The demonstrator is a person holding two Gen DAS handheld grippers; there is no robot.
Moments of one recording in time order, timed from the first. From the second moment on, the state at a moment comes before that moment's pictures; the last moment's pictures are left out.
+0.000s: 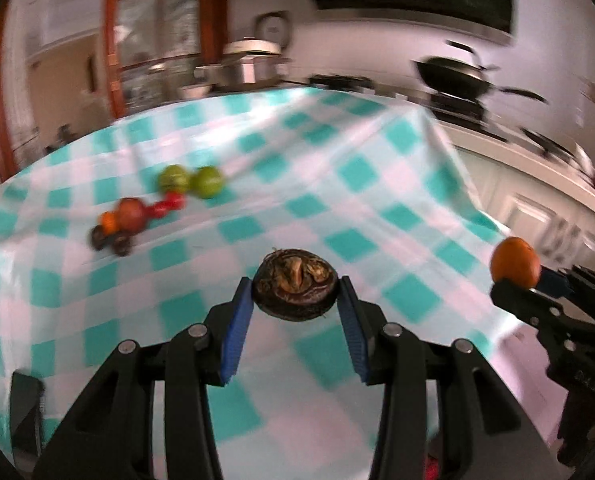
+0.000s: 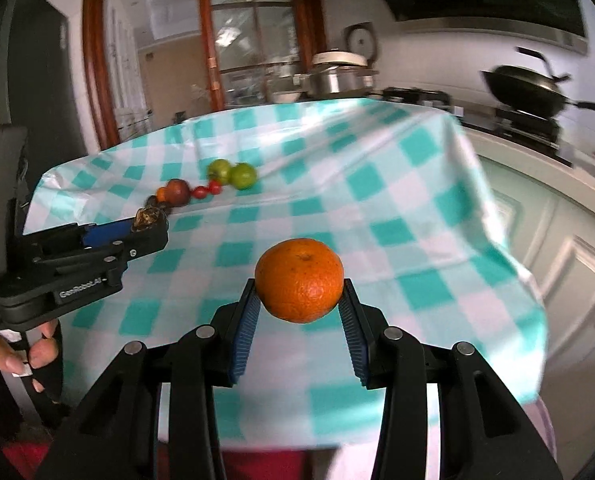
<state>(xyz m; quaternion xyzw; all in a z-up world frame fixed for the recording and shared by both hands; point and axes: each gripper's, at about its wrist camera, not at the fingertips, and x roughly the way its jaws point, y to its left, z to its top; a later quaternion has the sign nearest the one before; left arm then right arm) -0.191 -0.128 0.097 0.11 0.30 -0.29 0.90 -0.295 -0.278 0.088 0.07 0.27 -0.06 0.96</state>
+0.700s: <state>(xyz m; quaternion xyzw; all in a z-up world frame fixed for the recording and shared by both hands) -0.369 -0.340 -0.020 0.35 0.35 -0.55 0.67 -0.446 -0.439 -0.067 0.19 0.45 -0.28 0.83</state>
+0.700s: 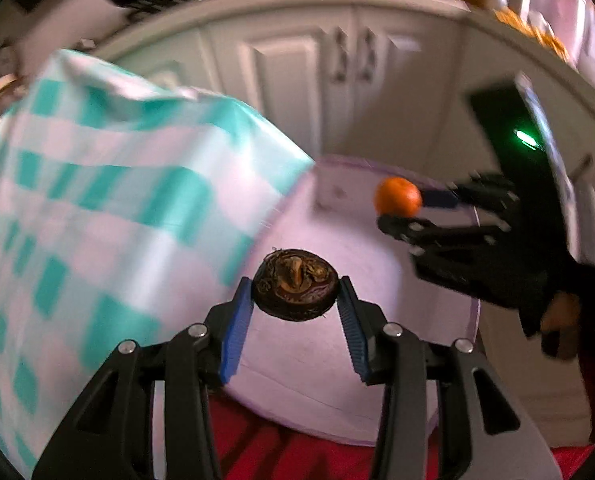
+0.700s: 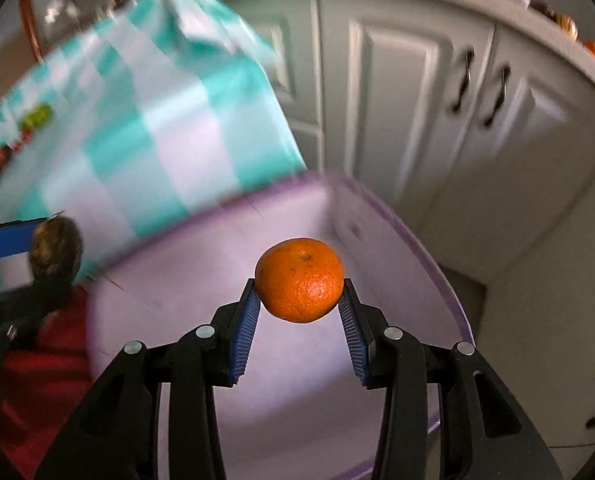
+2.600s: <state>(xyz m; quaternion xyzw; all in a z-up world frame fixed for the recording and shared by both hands) -0.032 -0.048 0.087 0.00 0.25 -0.19 0.95 -0.189 -0.260 0.072 0.12 0.32 -0.08 0.94</state>
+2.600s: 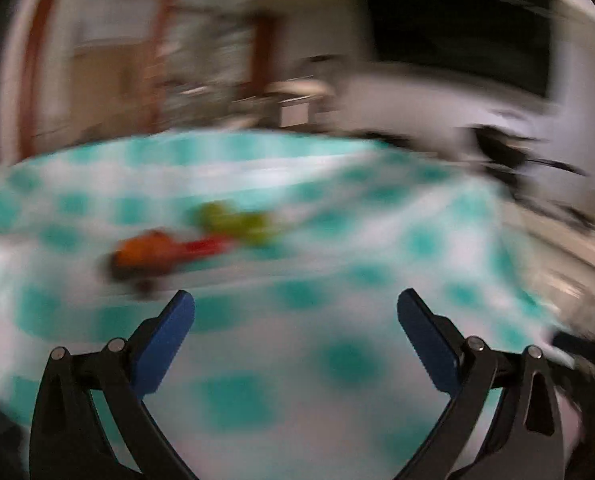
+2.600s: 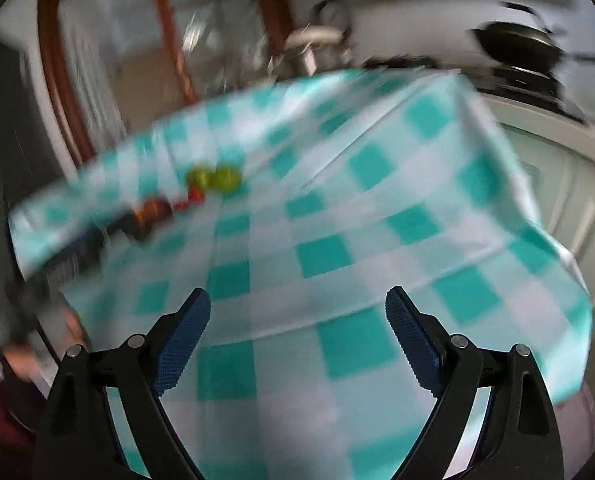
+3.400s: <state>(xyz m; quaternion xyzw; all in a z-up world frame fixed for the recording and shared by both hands) 0.078 0.083 0.019 -0.17 0.40 -0.04 0.90 0.170 -0.186 -0.006 -0.01 0.45 -0.08 0.89</state>
